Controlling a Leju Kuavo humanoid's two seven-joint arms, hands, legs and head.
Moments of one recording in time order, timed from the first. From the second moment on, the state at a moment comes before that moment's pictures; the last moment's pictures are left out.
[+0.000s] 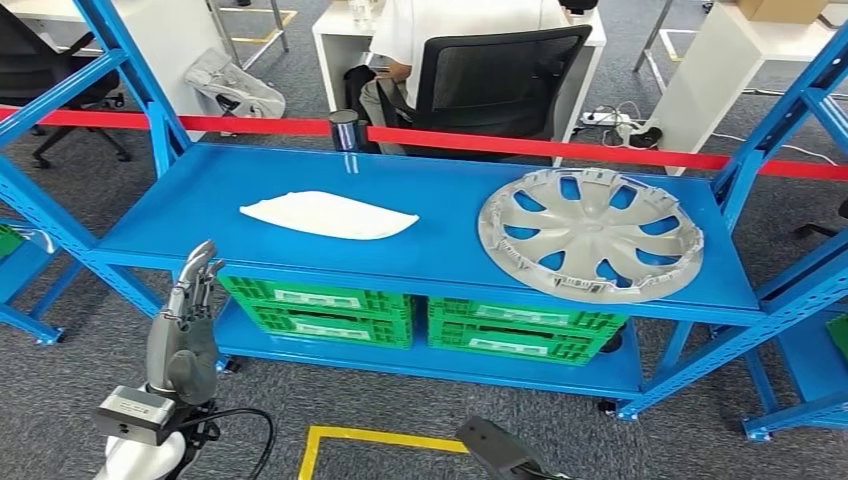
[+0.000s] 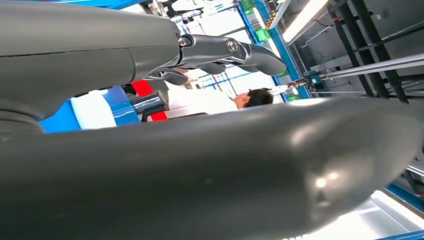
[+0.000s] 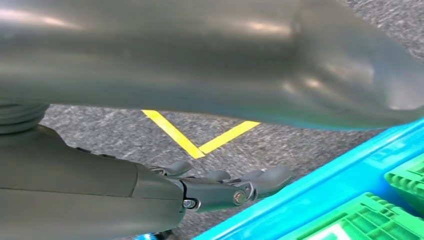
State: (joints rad) left arm -0.05 0.05 -0.42 -1.39 -0.14 0.18 -0.60; right arm -0.07 -0.03 0.78 -0.45 -0.14 -0.17 -0.38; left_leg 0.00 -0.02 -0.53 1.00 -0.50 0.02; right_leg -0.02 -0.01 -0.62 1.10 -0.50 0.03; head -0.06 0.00
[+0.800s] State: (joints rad) left arm -0.05 0.06 -0.42 -1.39 -0.15 0.17 -0.61; right arm -0.07 -0.03 0.78 -0.44 -0.15 -0.16 -0.38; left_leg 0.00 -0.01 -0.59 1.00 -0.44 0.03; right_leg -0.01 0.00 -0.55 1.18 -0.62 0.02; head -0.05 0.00
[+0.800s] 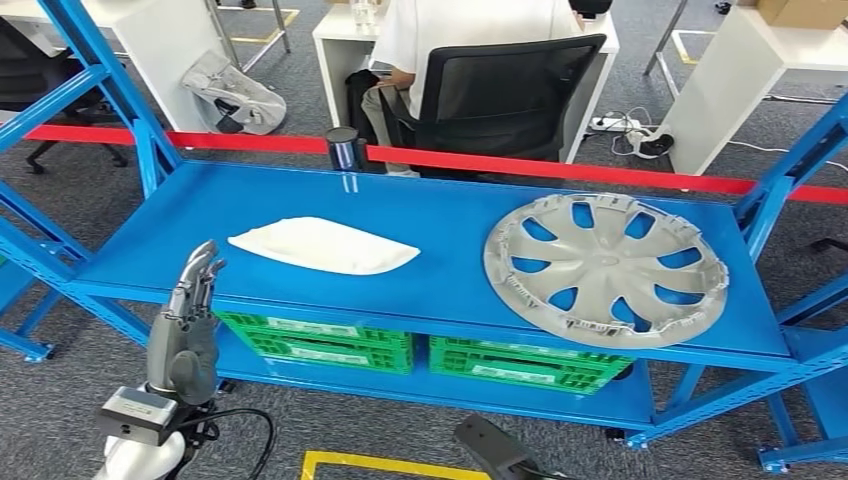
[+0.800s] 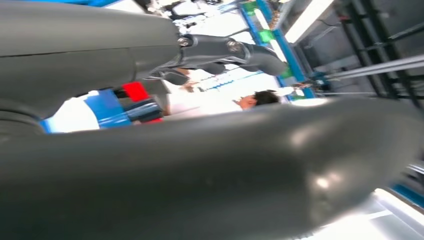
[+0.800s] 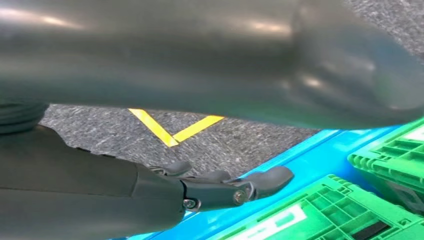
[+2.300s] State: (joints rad) left arm -0.03 0.06 -0.41 -1.46 -0.08 0.21 -0.35; right arm -0.07 -0.01 0.80 -0.43 -0.12 -0.15 -0.36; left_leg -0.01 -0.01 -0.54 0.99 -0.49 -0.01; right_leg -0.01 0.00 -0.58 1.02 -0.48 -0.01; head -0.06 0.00
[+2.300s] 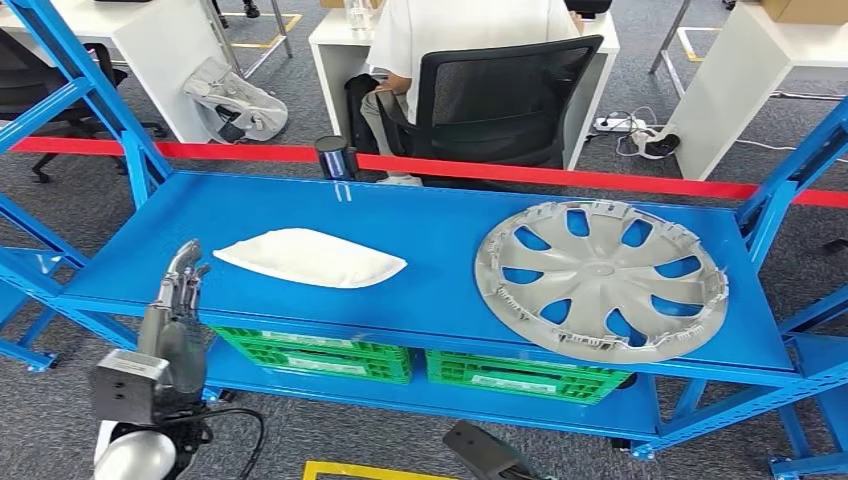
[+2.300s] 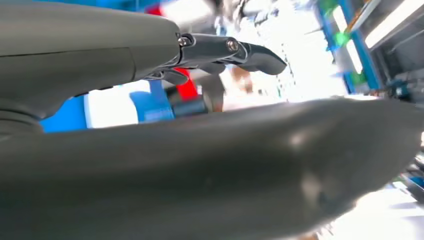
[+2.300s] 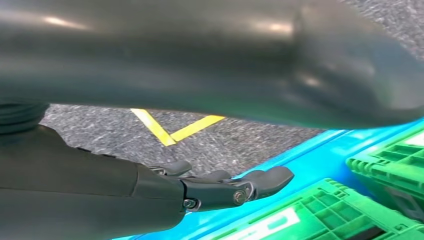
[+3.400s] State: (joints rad) left arm -0.40 0.12 -0.59 -1.12 -0.69 0.23 -0.34; right arm -0.11 0.00 0.80 -0.43 -0.12 -0.10 -0.36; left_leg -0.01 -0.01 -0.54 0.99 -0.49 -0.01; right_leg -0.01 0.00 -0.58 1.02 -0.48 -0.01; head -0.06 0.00
